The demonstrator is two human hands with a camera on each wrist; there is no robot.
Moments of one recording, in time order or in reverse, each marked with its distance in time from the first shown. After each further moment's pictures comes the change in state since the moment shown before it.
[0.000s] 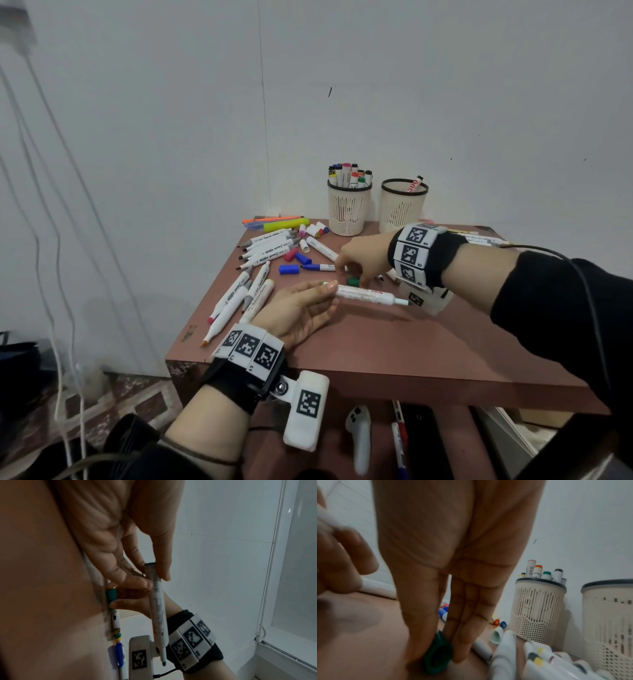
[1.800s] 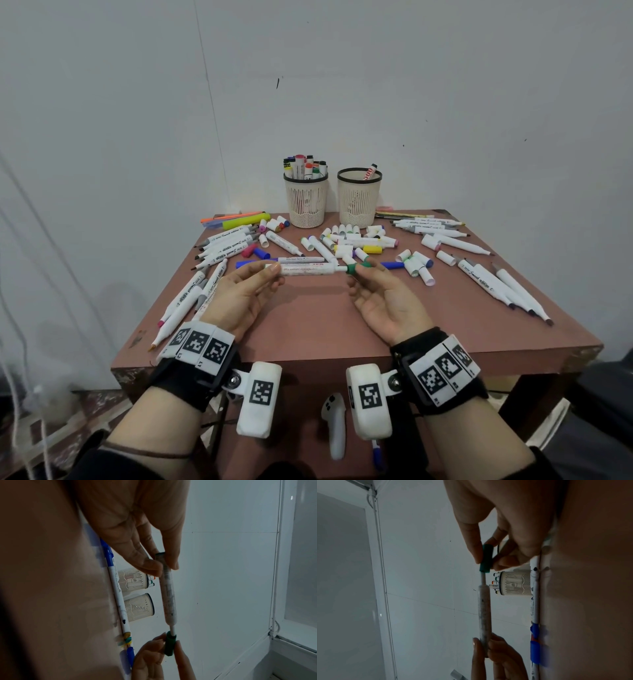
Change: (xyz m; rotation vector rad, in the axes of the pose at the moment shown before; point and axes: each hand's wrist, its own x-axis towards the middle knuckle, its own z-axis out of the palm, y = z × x) left_hand 0.005 -0.001 0.000 0.084 0.089 0.311; right_hand -0.079 -0.041 0.111 2.589 1.030 0.140
